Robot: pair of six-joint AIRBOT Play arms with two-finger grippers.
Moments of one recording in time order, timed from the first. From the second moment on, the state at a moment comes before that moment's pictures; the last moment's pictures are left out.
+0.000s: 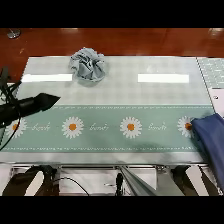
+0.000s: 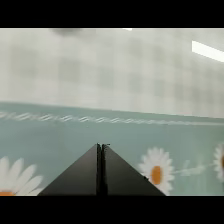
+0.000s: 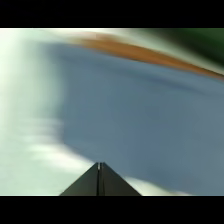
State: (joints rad) left arm 0.14 -0.71 0.65 0.65 -0.96 -1.23; right arm -1.02 -0.86 1.19 -1.27 1.53 1.65
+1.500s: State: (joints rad) left arm -0.29 -1.34 1.13 1.35 -1.08 -1.74; right arm 0.14 -1.40 1.21 -1.66 1.19 1.78
